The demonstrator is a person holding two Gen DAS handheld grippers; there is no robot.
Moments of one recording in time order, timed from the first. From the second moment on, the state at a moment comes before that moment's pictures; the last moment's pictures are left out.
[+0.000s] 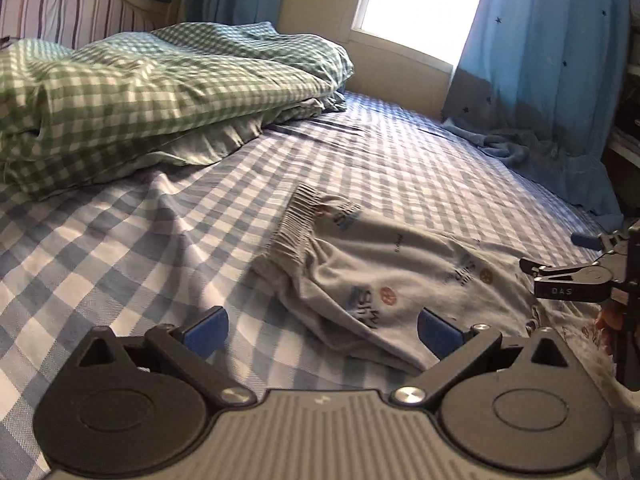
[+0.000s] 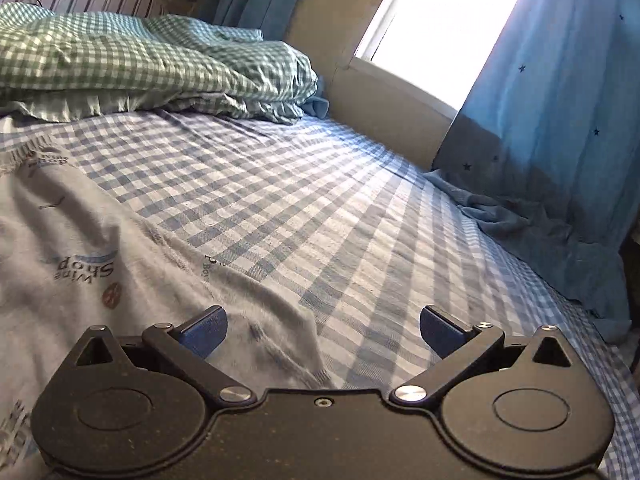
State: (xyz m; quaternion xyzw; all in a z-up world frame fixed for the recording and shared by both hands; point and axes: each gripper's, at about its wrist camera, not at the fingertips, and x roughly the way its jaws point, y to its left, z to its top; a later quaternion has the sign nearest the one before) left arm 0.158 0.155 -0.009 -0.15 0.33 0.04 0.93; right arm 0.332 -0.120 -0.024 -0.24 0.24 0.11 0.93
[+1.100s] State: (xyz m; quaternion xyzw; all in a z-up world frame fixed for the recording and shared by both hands) left arm 0.185 0.199 -0.021 -0.27 0.27 -0.01 0.92; right arm 0.233 -0.089 0.003 -0.24 0.18 0.17 0.94
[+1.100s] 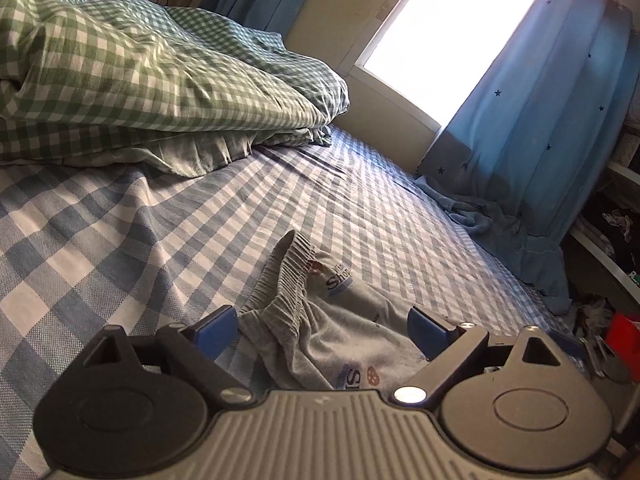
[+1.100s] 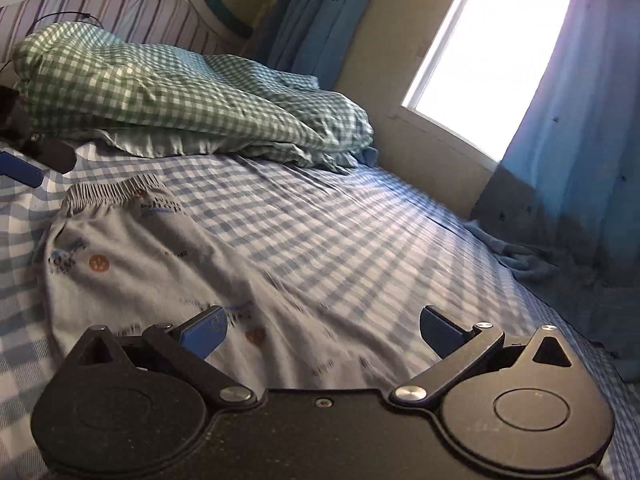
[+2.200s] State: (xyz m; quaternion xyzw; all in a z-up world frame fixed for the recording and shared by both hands) left arm 0.188 0.208 -0.069 -0.49 0.24 0.12 0.83; right arm 0.160 -0.136 -0.037 -0.22 0.19 0.09 0.95
